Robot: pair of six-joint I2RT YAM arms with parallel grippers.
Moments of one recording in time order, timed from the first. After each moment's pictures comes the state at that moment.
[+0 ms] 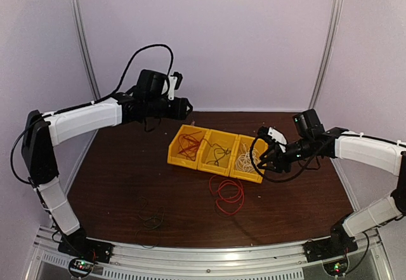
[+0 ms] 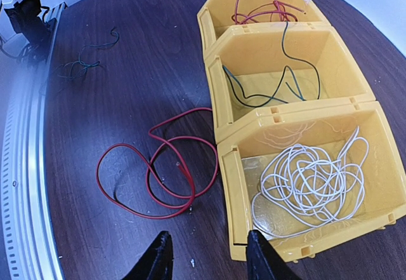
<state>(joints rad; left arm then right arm) -0.67 1.78 1.50 -0.23 -0.02 -0.24 0.41 1.32 0.86 -0.38 -0.63 -0.47</state>
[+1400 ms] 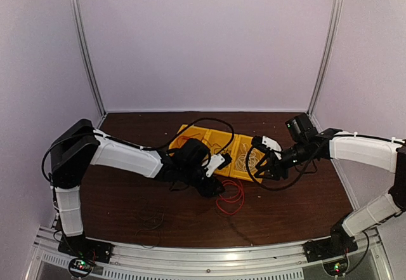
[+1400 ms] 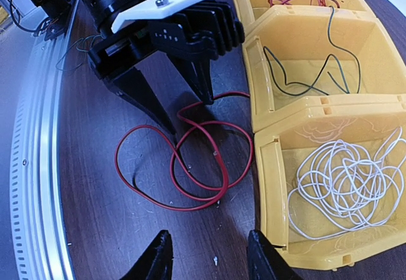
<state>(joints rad) -1.00 1.97 1.19 -0.02 0.21 -0.04 0.47 1.37 0.87 -0.44 -0.65 -0.53</state>
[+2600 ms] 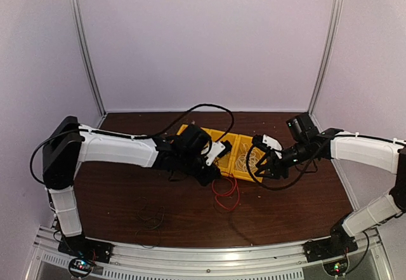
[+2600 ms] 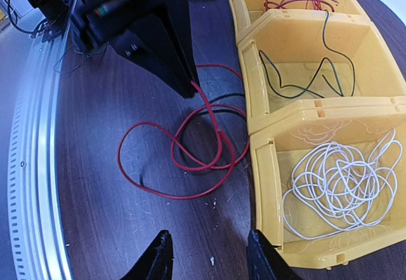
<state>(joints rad) -1.00 1.94 1.31 -0.19 0.14 -0.06 0.47 1.36 0.87 -0.43 -0.64 -0.52</state>
